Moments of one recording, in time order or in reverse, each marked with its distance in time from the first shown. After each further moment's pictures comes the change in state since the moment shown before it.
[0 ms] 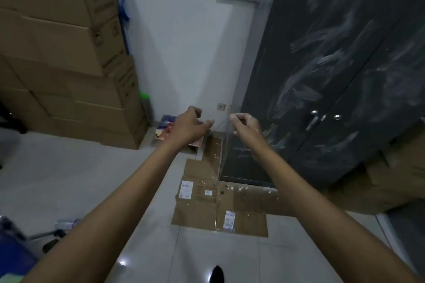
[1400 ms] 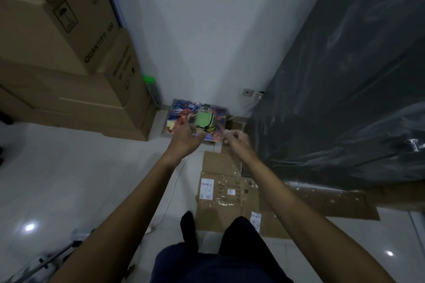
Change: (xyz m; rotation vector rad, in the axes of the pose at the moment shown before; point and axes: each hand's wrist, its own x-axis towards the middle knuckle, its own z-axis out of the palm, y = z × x) left_hand 0.352 -0.209 -0.054 -0.088 -0.177 -0.380; right_hand 0.338 0.062 0.228 0.055 -0.111 0.383
